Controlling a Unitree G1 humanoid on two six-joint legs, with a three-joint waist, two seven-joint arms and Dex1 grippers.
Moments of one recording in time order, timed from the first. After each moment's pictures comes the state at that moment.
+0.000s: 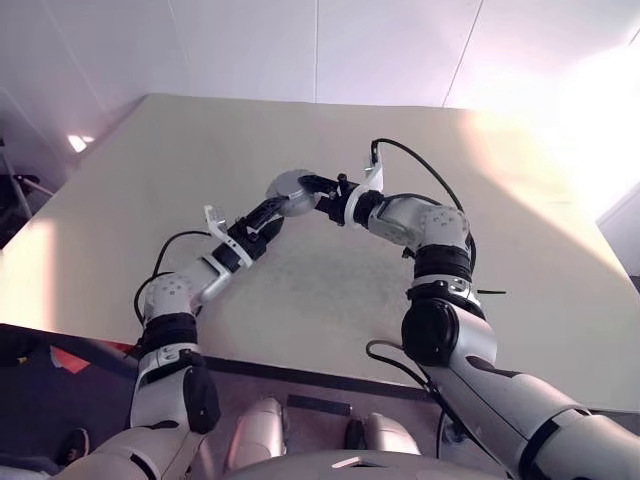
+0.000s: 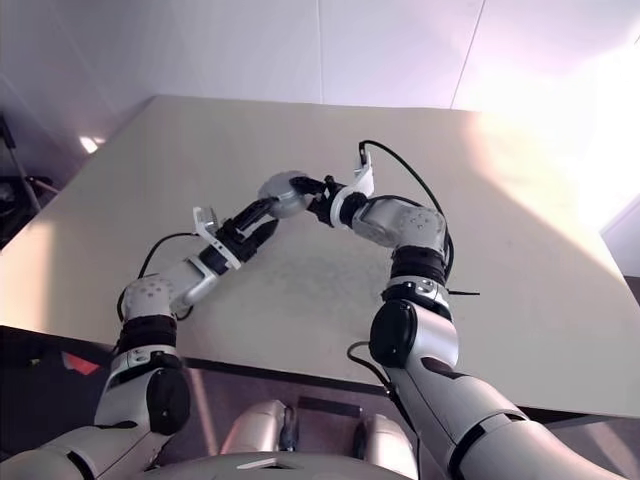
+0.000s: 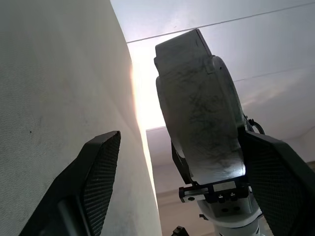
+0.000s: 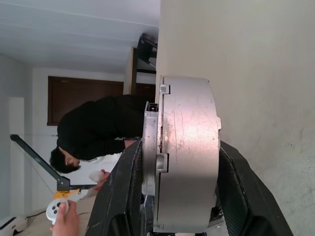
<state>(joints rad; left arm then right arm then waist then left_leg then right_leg) -0.60 0.09 0.58 0.54 -1.03 1.02 -0.50 -1.00 0.08 -0.71 0.59 0.85 1.21 -0.03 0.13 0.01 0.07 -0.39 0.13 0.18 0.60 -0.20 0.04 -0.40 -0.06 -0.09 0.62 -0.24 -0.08</state>
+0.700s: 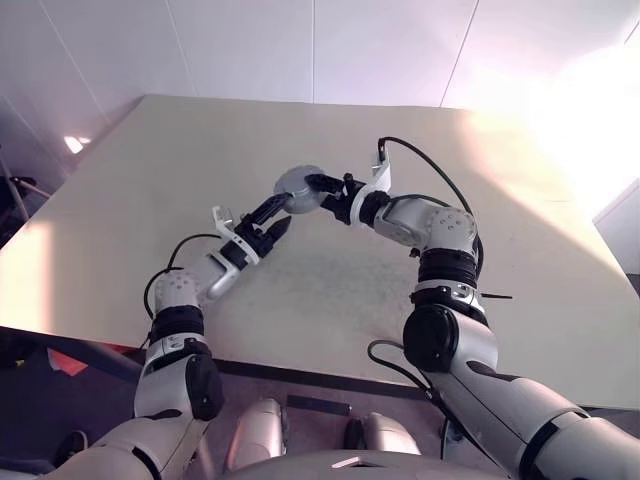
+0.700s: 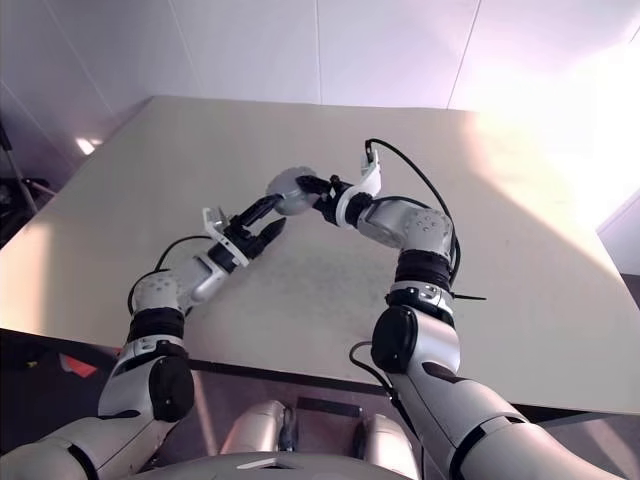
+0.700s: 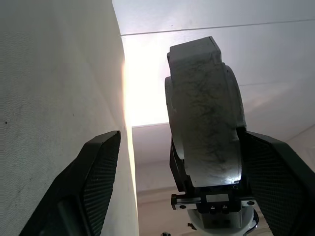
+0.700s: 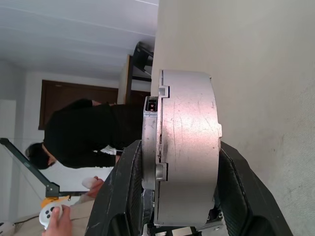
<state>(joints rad) -0.63 0.09 0.59 0.62 -1.04 1.02 -0.50 -0.97 0.07 -0.67 0.55 0.85 1.21 -0.03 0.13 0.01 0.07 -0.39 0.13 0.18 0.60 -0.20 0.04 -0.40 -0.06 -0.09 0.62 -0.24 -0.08</state>
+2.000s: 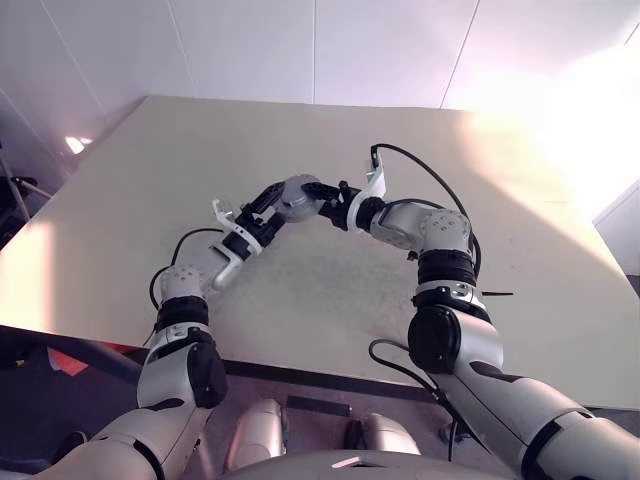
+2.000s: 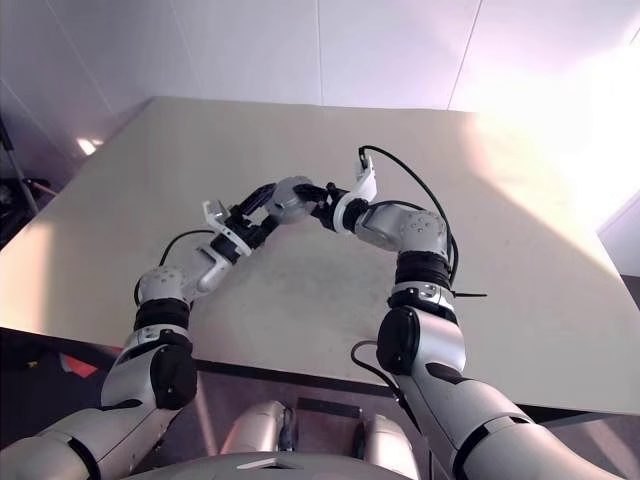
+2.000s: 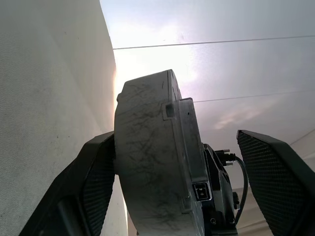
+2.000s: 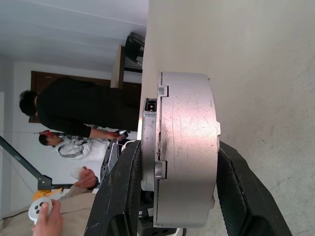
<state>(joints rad) -0.71 0.08 0.60 0.73 -1.05 0.94 -0.50 -0.96 0.03 -0.60 0.62 0.85 1.16 0.02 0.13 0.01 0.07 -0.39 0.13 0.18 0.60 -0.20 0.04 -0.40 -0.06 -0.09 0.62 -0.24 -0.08</state>
